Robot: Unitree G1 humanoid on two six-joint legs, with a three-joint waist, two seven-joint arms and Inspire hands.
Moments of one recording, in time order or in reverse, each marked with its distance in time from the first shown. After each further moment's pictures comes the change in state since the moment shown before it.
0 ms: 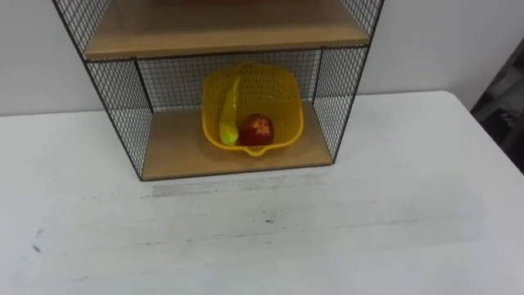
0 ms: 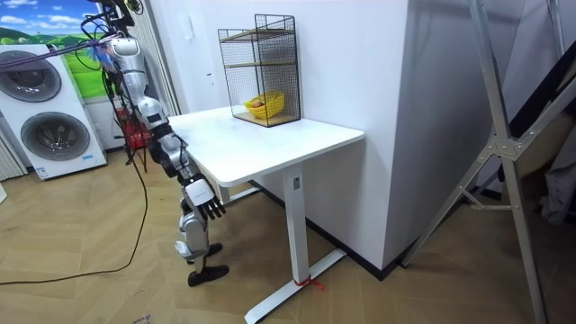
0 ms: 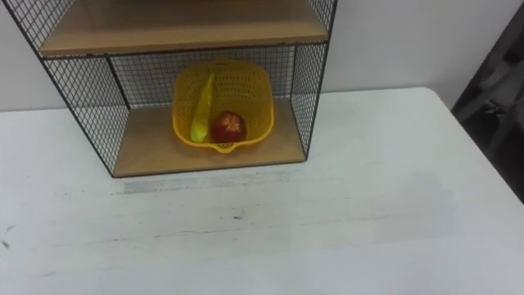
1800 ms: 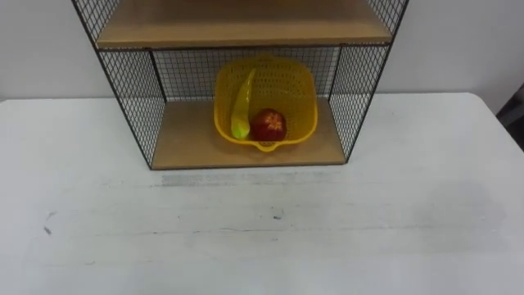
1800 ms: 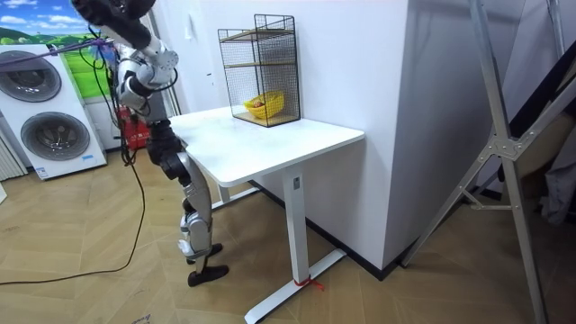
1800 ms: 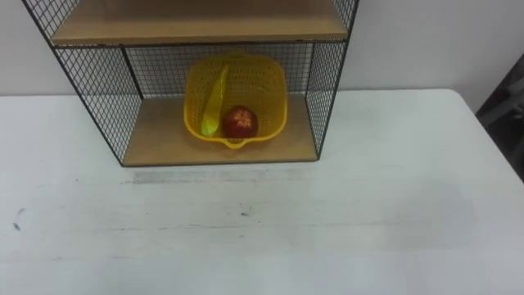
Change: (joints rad) left arm 0.228 0.569 1.076 -1.029 -0.674 -0.463 0.984; right arm 0.346 -0.515 -1.201 -1.286 0.338 -0.353 -1.130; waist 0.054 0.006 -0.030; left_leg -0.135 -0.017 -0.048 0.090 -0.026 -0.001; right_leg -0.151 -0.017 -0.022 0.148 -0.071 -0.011
